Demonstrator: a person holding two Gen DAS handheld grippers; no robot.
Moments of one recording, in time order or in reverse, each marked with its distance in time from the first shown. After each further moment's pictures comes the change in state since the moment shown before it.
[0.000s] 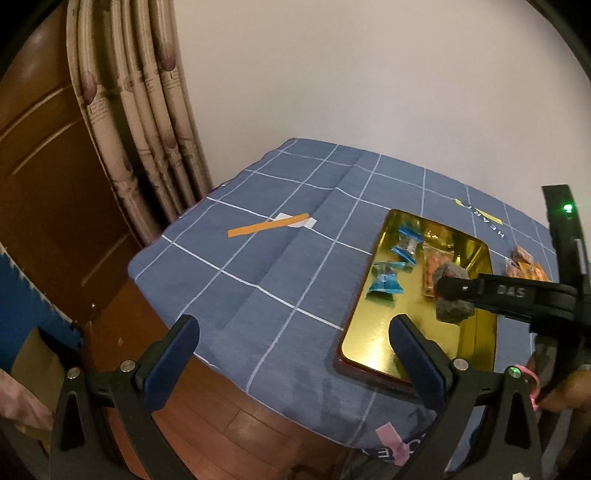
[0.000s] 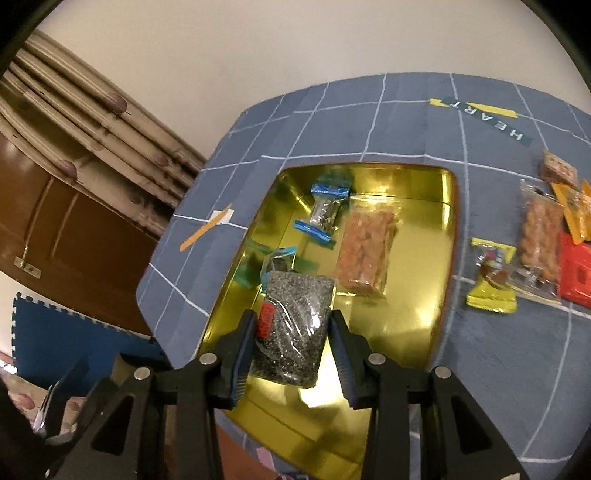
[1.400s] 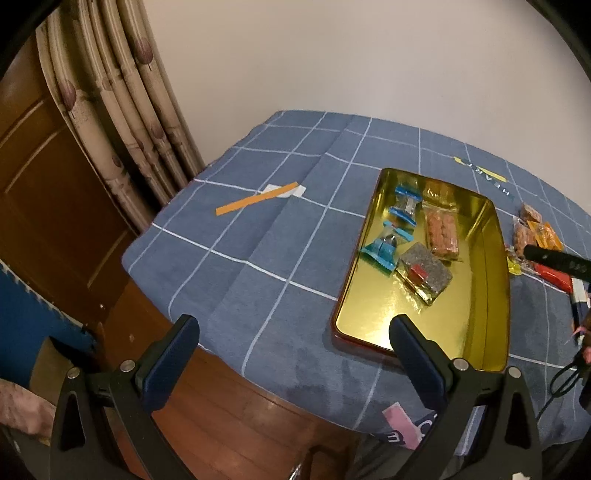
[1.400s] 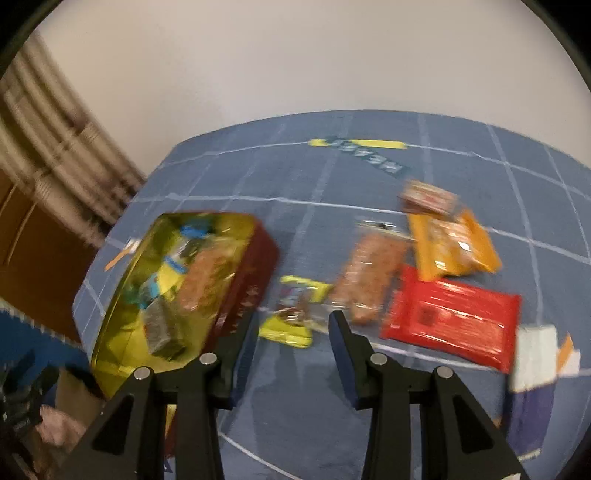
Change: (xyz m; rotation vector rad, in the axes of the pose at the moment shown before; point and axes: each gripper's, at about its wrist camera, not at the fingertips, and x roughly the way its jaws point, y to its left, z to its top) left arm 0.021 -0.022 -0.012 0.099 0.106 0.029; right arm -0.058 -0.108 0.008 -0.062 -0.110 -0.205
